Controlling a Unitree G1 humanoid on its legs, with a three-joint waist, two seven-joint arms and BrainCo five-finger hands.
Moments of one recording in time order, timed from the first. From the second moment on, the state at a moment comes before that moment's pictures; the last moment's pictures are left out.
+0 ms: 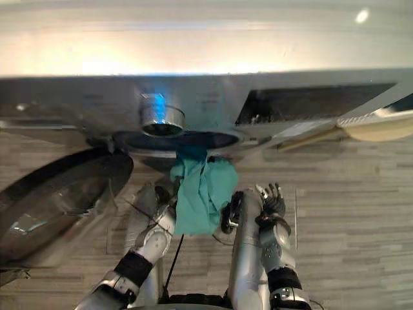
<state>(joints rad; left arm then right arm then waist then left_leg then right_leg) -0.35 -0.02 -0.35 0.44 -0.90 -0.08 -0.04 -0.20 -0.05 -0.14 0.52 0.72 -0.15 -0.09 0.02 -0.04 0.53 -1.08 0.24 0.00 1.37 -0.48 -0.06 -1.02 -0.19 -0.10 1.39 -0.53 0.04</state>
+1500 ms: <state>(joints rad) -1.33 0.52 -0.26 0.41 0.48 0.15 0.61 -0.05 0.00 -0.21 0.46 0.91 -0.23 -0.05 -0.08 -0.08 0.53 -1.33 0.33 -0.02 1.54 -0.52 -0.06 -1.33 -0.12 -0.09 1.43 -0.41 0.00</state>
